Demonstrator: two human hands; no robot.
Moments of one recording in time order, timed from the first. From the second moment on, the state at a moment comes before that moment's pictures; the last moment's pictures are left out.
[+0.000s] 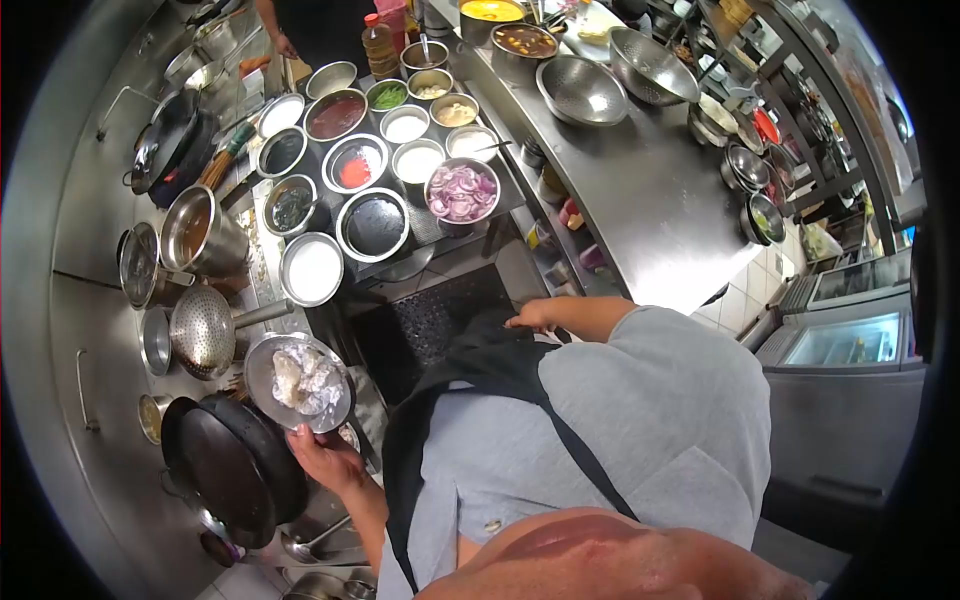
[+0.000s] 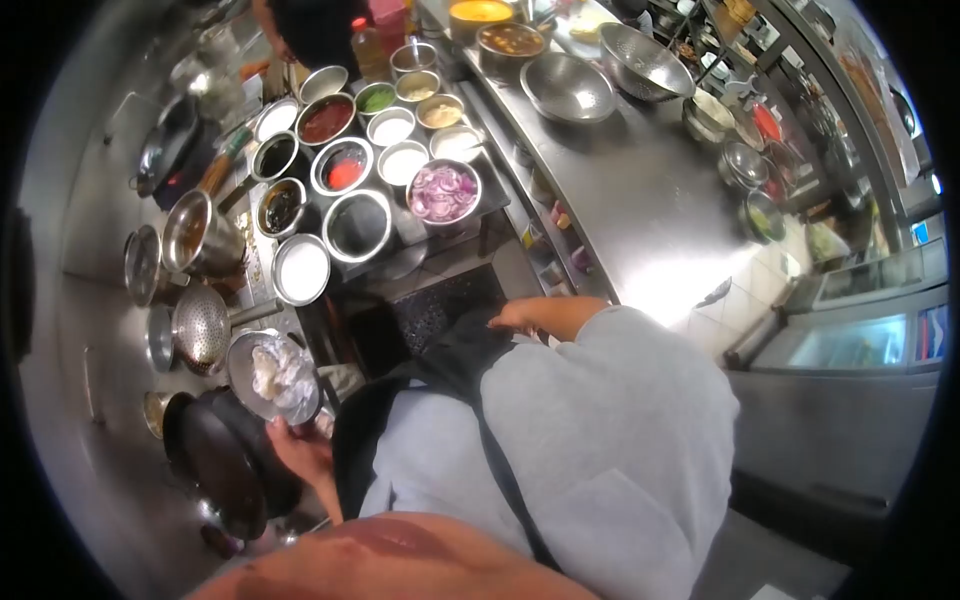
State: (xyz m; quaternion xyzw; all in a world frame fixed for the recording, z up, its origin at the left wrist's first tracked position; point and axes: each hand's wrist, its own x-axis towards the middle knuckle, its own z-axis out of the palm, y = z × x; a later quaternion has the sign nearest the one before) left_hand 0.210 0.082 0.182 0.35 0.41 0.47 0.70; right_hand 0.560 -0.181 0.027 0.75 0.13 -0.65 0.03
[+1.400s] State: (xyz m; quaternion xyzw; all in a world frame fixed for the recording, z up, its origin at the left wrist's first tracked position) left_hand 0.289 0.035 0.146 0.60 0.46 0.31 0.58; right_hand 0.644 -0.203 0.003 0.84 0.34 -0.42 0.10
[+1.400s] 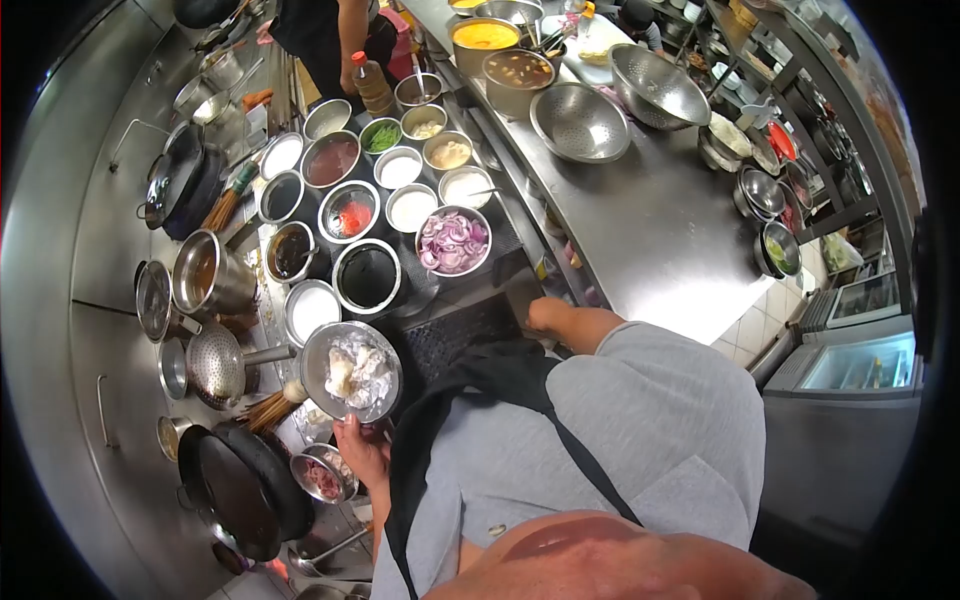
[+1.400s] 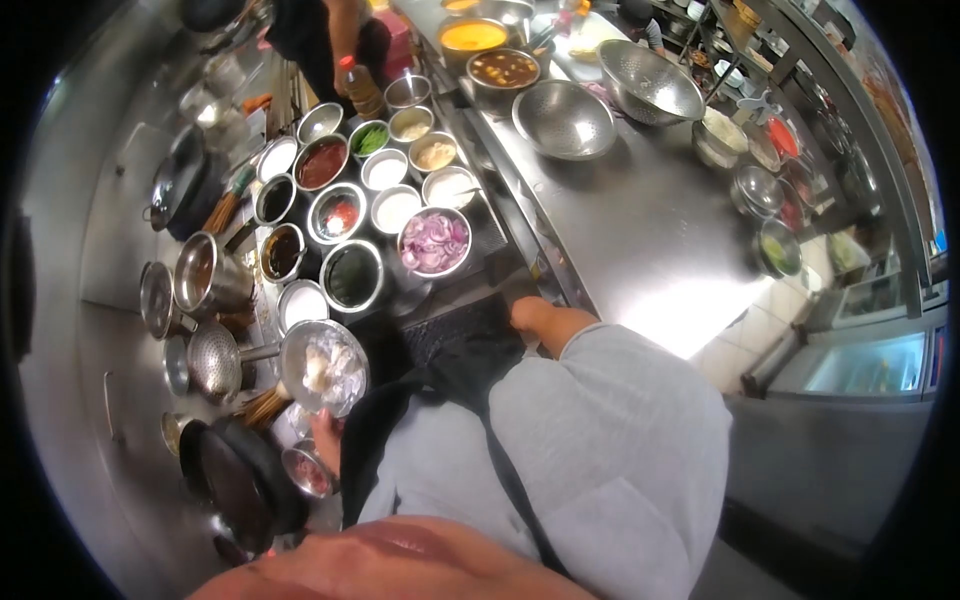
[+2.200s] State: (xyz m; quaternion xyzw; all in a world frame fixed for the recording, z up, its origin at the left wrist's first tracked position) left_hand 0.290 0.026 0.140 0.65 0.45 0.30 0.54; right_hand 0.685 -0.192 -0.086 0.71 0.52 -0.44 0.17
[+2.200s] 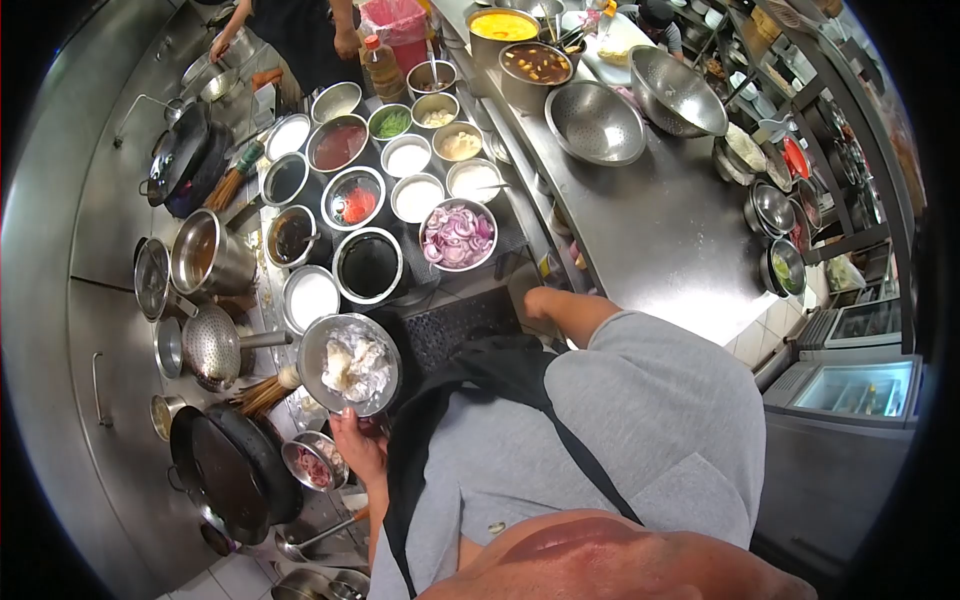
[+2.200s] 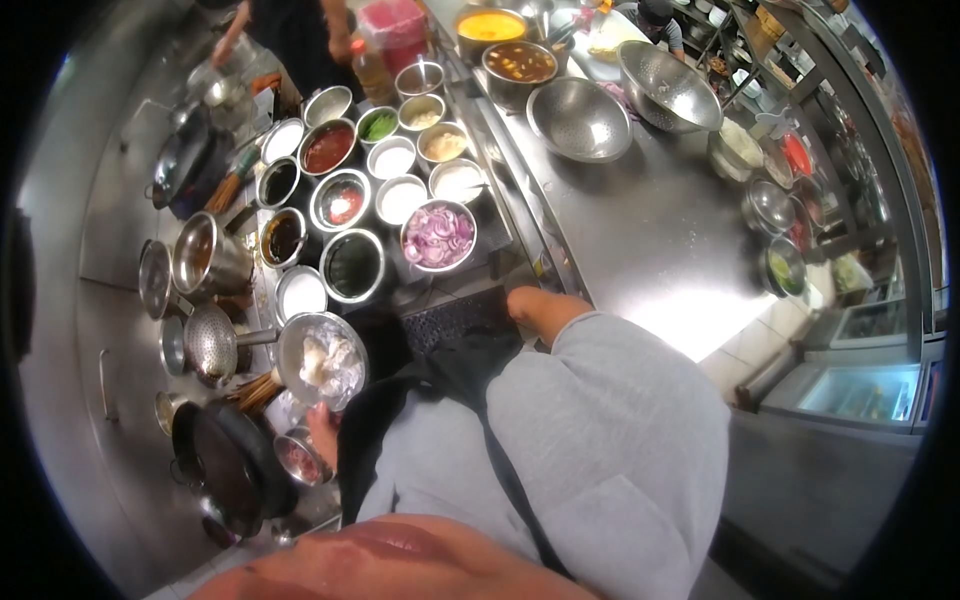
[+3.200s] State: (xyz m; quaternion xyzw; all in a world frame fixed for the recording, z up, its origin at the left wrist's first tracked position) left_hand 0.308 0.031 0.157 0.52 0.50 0.29 0.63; right_hand 0.696 -0.205 -0.212 0.68 0.51 -0.50 0.16
